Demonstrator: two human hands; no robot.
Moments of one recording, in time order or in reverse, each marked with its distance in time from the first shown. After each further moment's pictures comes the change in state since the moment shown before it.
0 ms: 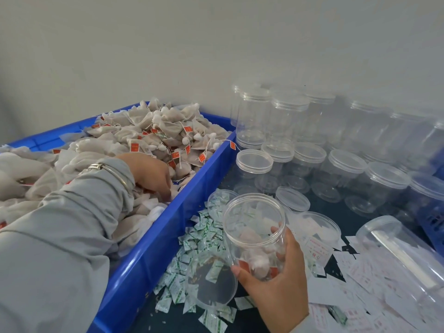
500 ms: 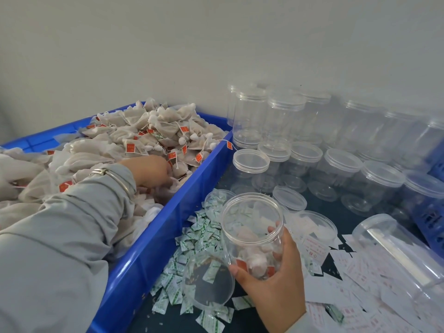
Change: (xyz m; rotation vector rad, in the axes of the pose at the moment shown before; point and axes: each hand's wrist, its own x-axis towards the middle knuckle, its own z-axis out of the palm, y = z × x) left_hand 0.010 0.010 0.008 -0.147 0.218 -0.038; right_hand 0.003 0.005 0.001 0.003 0.012 -0.014
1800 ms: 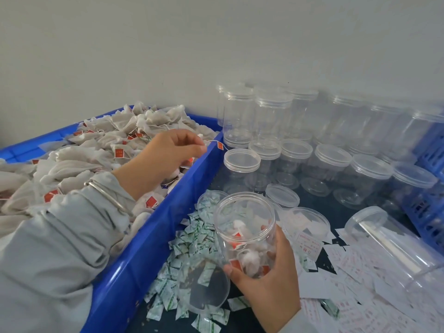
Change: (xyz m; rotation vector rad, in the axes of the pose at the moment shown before) left_hand -0.030 0.050 -0.015 -1.185 0.356 0.386; right_hand 0.000 0.002 -0.003 0.153 -0.032 0.048
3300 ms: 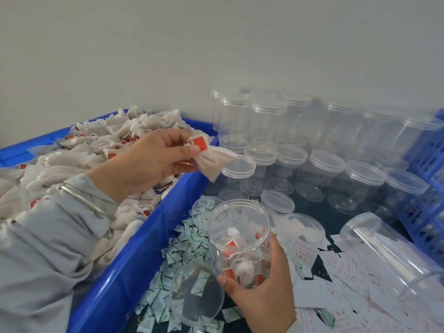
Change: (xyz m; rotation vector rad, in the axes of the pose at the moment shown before) left_hand -0.006 0.013 -0.007 -0.359 -0.229 -0.013; right_hand 0.001 -0.007 0.001 -0.120 0.032 0.053
